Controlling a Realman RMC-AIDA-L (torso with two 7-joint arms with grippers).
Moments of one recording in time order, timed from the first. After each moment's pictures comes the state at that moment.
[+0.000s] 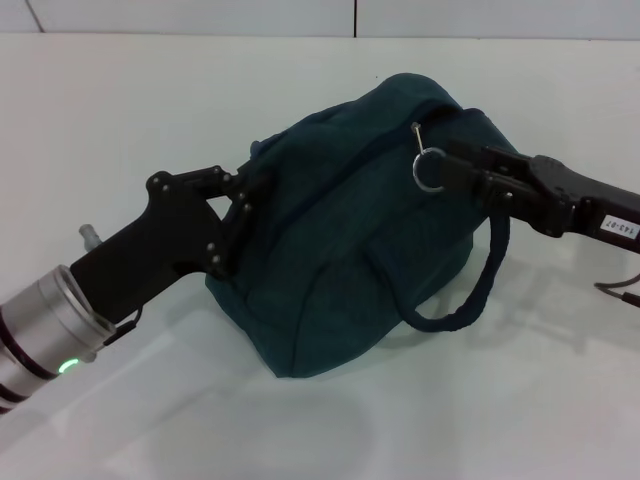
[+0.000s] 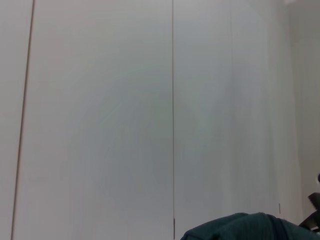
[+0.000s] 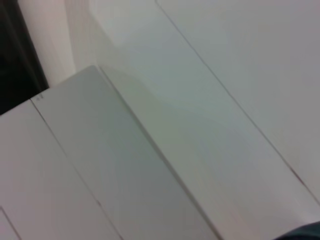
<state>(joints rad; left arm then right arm) -0.37 -2.09 1.21 0.18 0.98 1.65 -0.57 0.50 1.99 -1.36 -0.37 -1.01 -1.63 1.42</state>
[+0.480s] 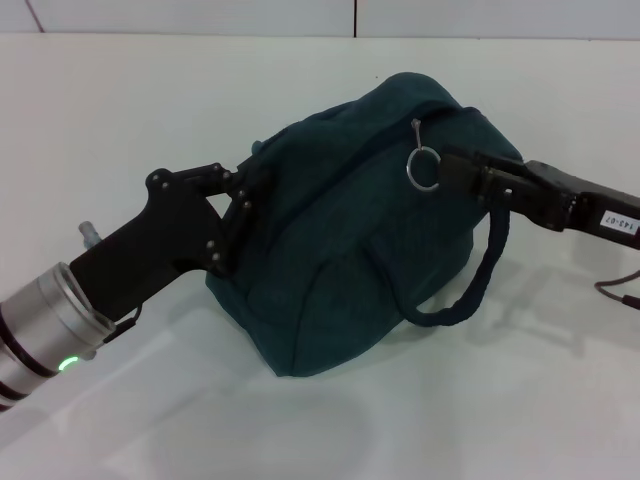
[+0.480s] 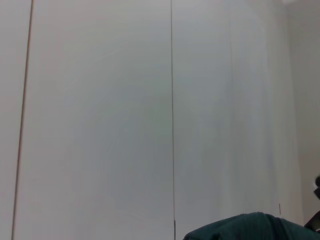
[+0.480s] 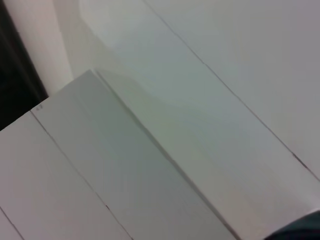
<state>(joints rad) -0.37 -2.09 1.21 0.19 0.98 1.65 -0.57 0.51 1.99 -1.36 -0.36 -1.02 -1.64 1.52</state>
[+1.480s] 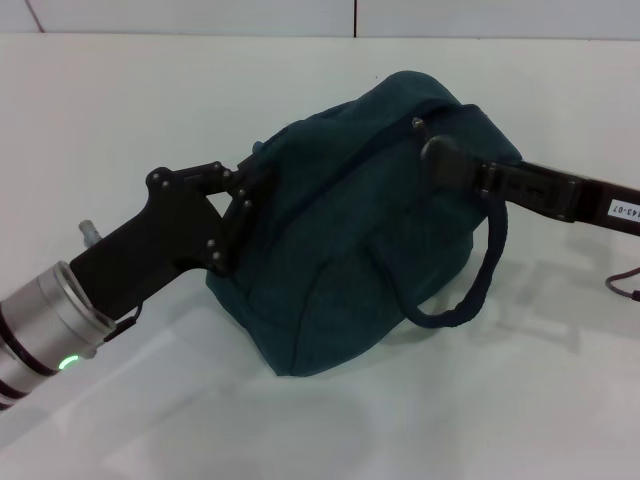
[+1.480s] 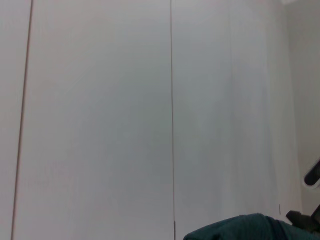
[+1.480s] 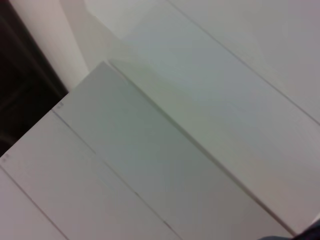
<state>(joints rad) -0.37 -2.09 1.21 0.19 0.98 1.65 -0.57 0.56 1.97 -1.36 -0.35 -1.05 -1.71 1.66</state>
